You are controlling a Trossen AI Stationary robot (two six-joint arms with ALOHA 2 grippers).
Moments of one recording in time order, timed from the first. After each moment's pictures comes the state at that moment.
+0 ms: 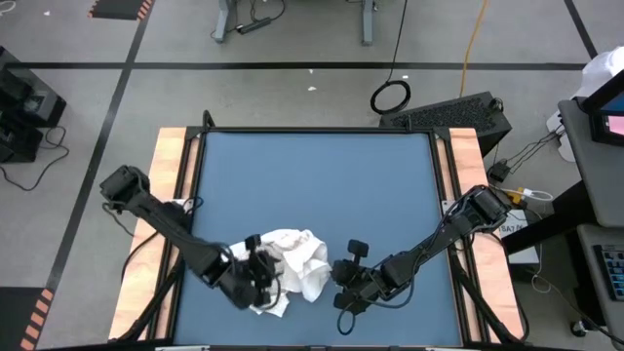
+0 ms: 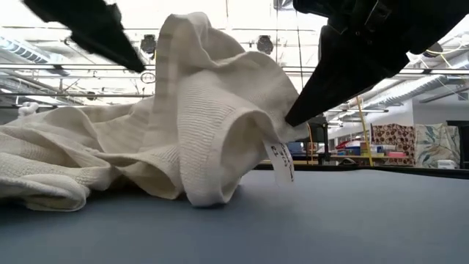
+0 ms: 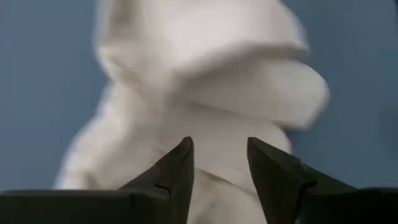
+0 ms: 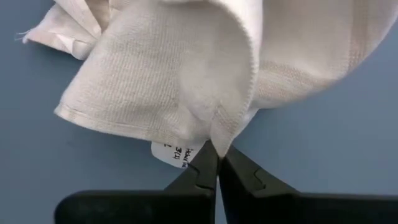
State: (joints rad) left arm -0.69 1.58 1.01 -0.40 -0.61 -0.68; right arm 0.58 1.88 1.19 -0.34 0.60 0.69
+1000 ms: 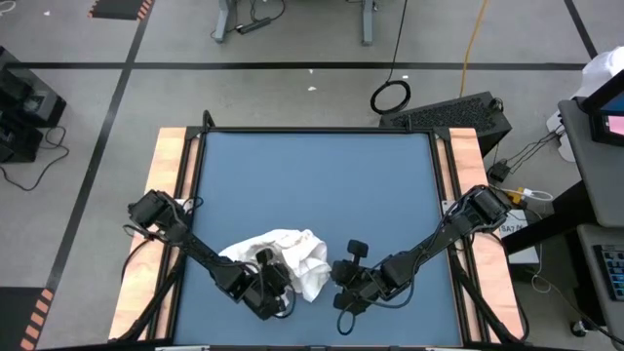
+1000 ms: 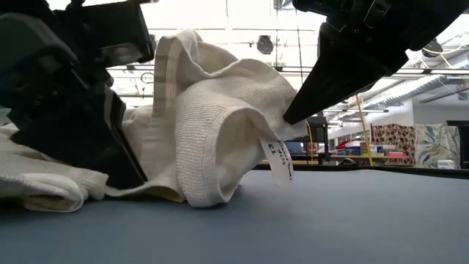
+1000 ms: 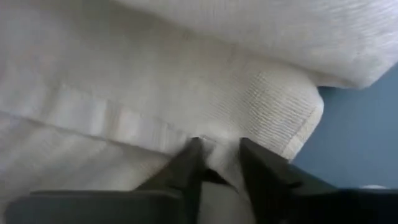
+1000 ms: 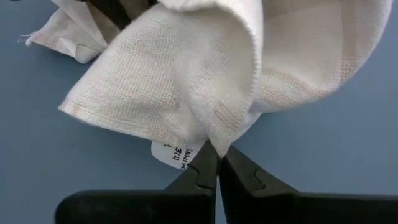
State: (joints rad) left arm -0.66 1.90 1.01 -0.21 -0.57 -0.78; right arm 0.58 1.88 1.19 -0.32 0.60 0.69
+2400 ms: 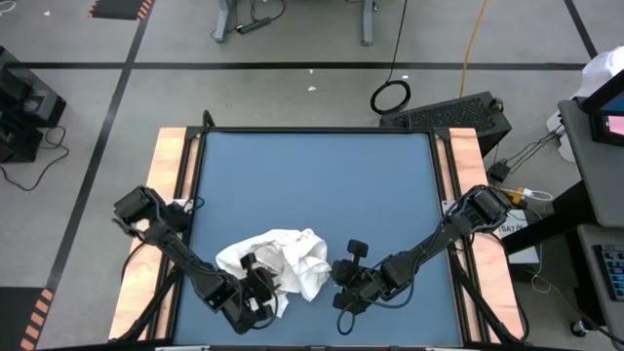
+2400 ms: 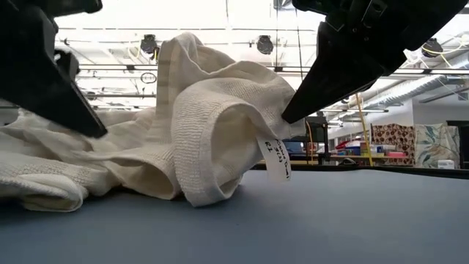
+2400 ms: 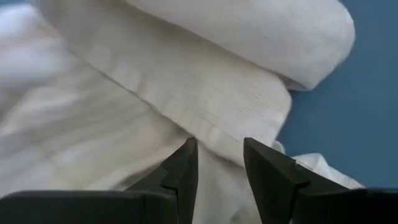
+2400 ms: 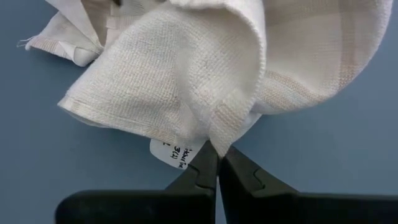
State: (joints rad) left arm -0.80 1.82 1.01 -0.35 -0.71 -1.01; right arm 0.58 1.88 1.19 -0.32 0.61 0.69
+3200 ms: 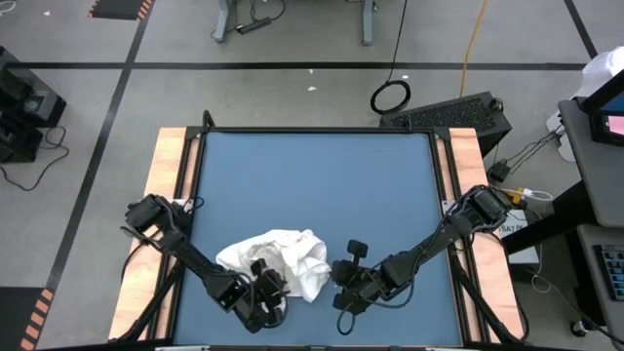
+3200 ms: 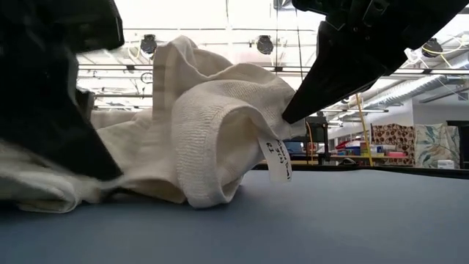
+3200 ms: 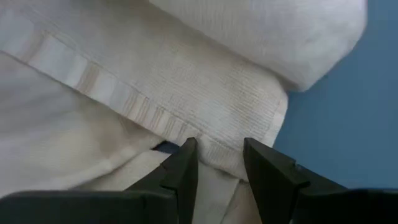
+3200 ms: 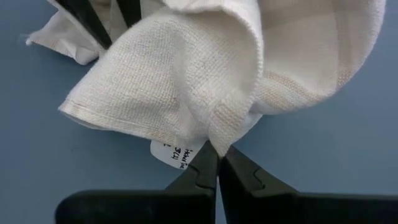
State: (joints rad) left arm -0.75 1.92 1.01 -0.14 -0.61 -1.01; right arm 0.58 1.88 1.19 -0.32 0.60 0.69
